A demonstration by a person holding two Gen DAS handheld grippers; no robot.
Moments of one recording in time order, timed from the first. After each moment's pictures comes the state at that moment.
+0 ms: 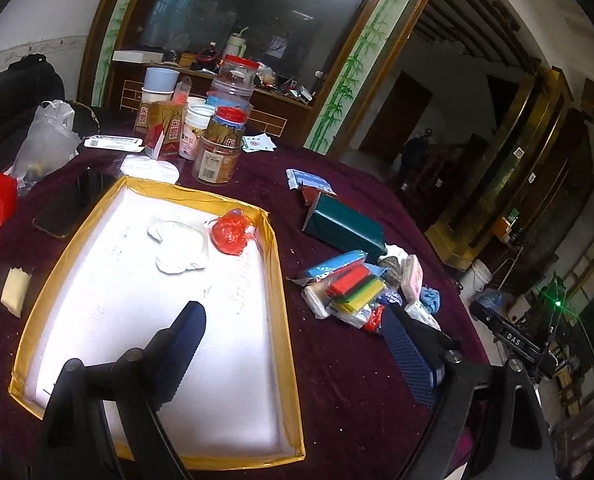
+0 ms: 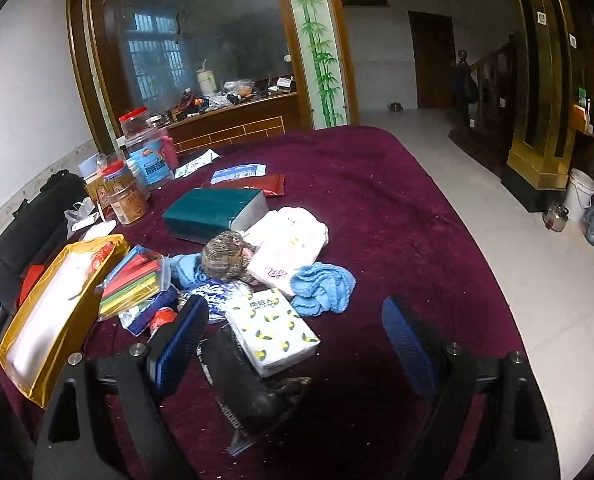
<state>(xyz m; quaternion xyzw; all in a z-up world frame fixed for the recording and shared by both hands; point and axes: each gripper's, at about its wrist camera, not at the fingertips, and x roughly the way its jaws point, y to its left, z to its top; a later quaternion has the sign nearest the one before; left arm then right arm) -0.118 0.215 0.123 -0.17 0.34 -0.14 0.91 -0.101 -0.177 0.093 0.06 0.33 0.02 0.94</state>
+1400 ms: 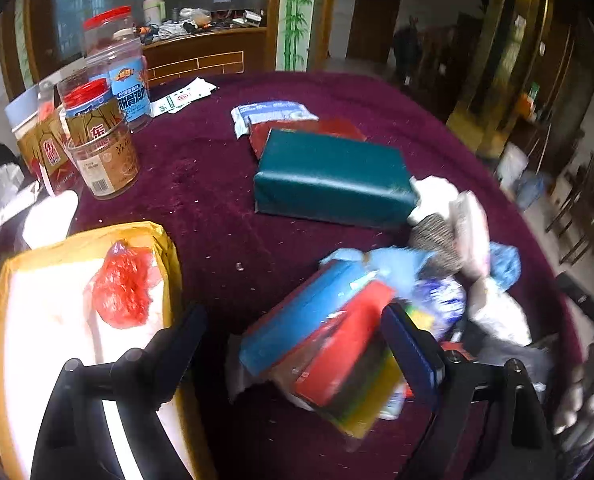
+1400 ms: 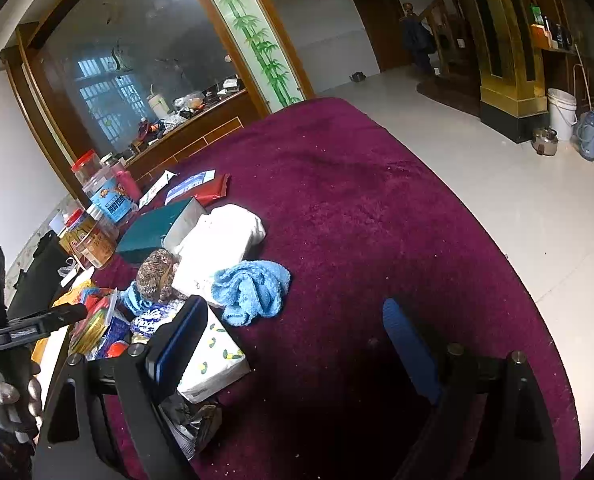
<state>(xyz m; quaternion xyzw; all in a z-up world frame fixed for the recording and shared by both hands) 0.041 0.073 0.072 0.01 0.45 -0.15 0.88 -0.078 -0.244 0.049 0.20 0.34 -0.01 0.92</state>
